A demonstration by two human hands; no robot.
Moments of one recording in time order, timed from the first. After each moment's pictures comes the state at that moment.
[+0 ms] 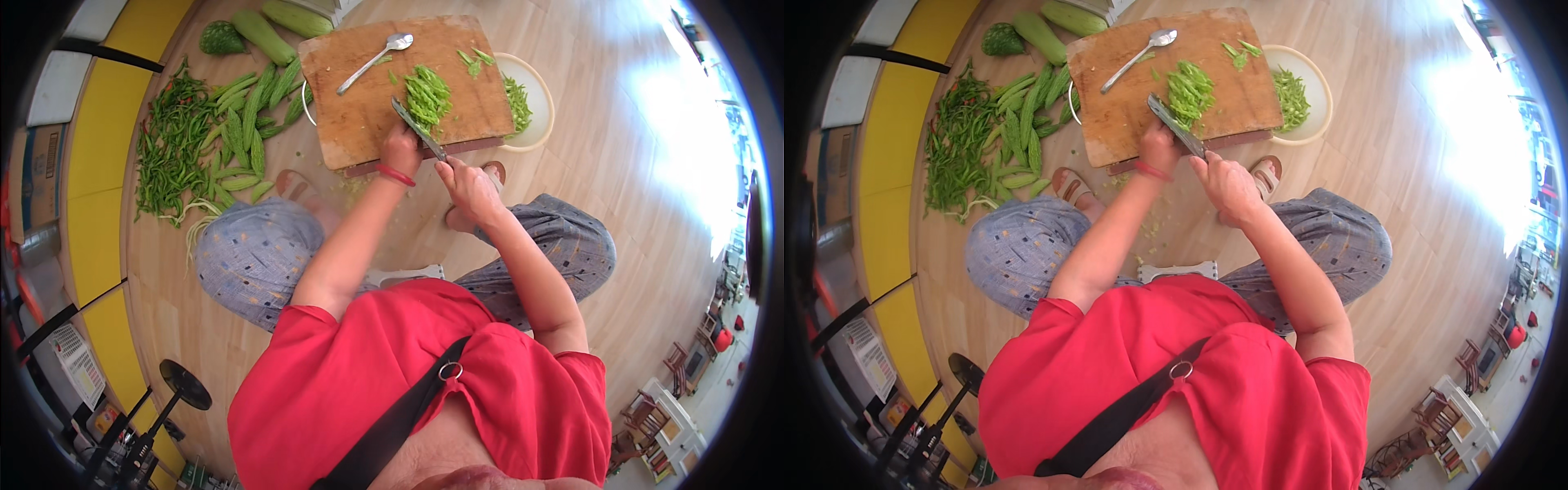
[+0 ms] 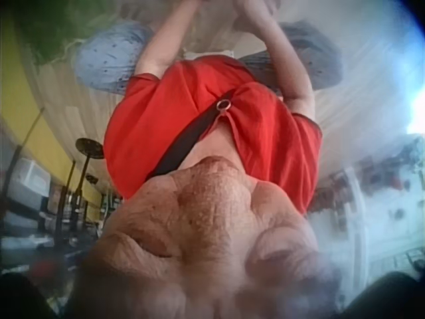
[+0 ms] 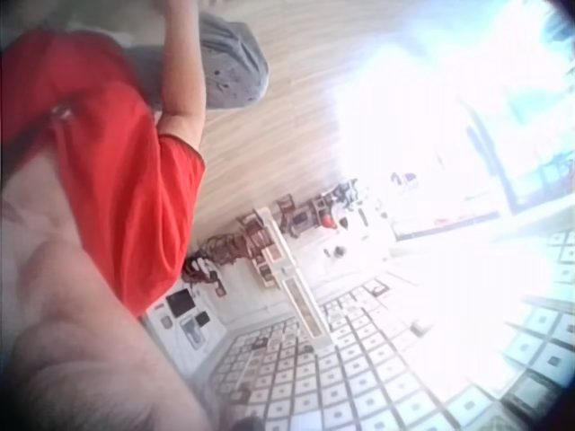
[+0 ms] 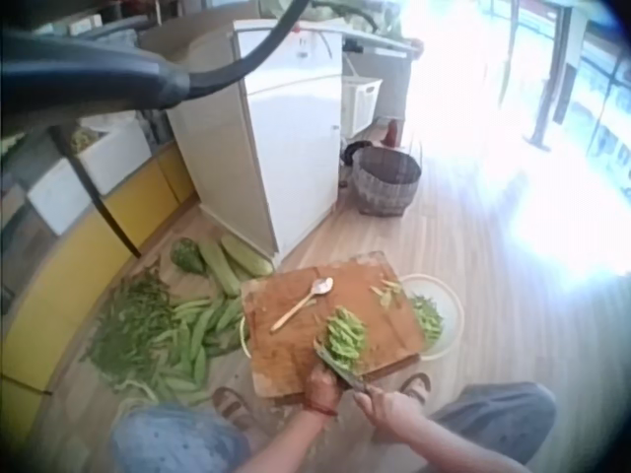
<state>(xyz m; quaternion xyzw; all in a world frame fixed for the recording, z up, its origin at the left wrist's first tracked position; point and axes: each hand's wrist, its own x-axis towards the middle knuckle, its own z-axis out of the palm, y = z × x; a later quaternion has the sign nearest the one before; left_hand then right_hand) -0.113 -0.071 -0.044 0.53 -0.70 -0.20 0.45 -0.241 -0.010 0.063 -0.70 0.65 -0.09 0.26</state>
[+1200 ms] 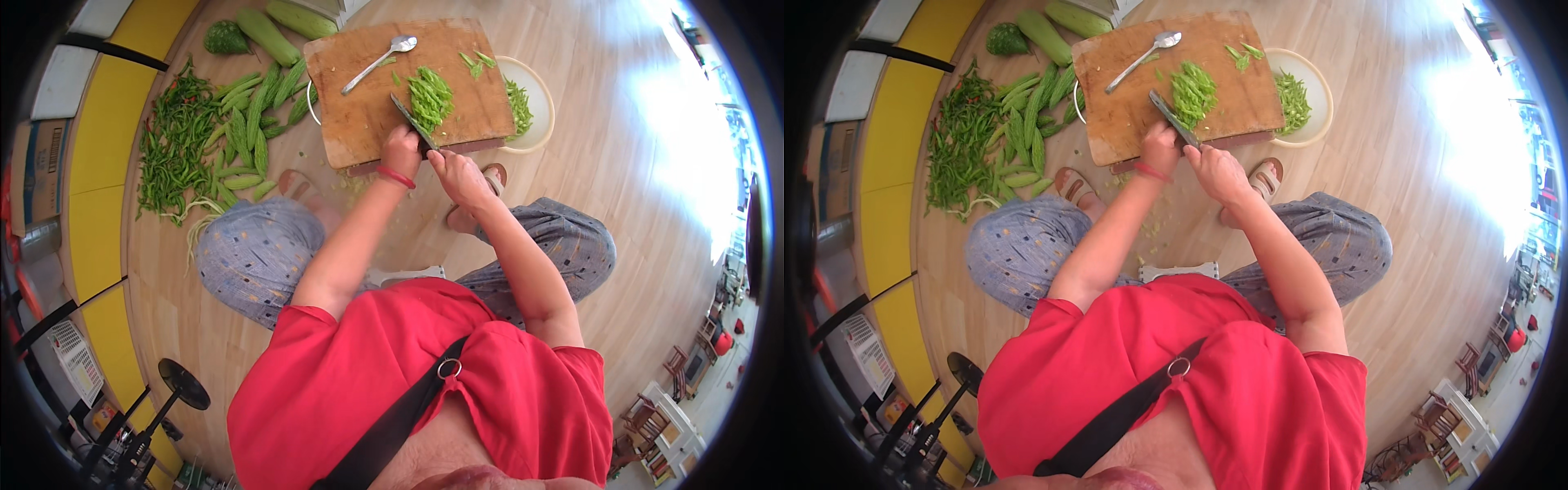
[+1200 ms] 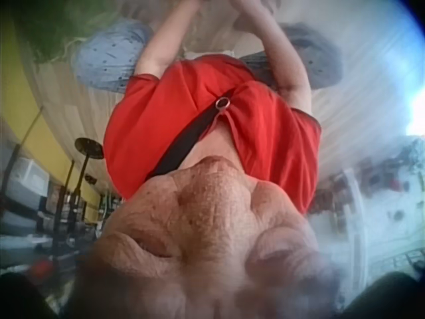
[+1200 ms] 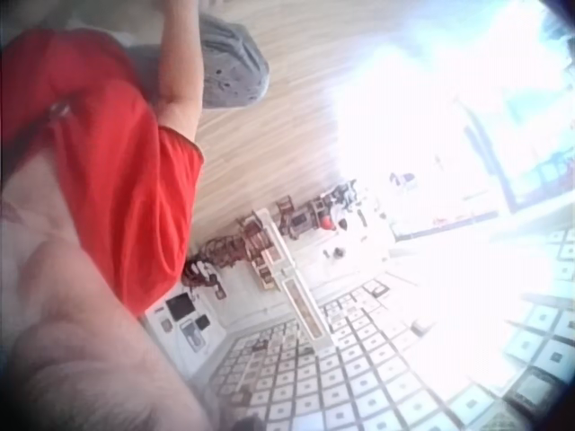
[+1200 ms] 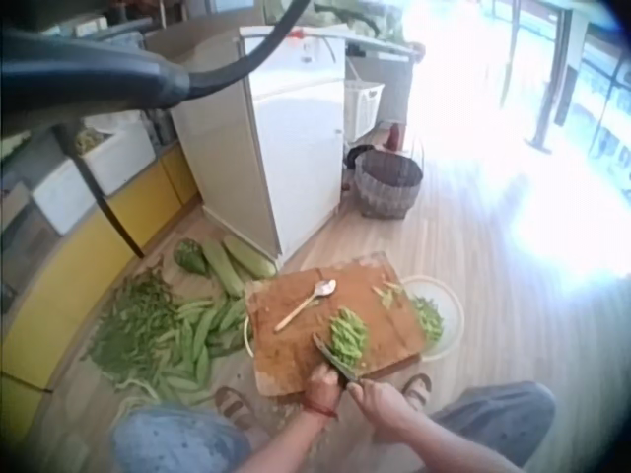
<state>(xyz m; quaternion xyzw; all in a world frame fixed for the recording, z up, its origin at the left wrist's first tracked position) -0.109 -0.069 -0.054 0.52 -0.72 -0.17 0.44 -0.235 -0.029 0.039 -0.67 0.67 -0.08 0.31</state>
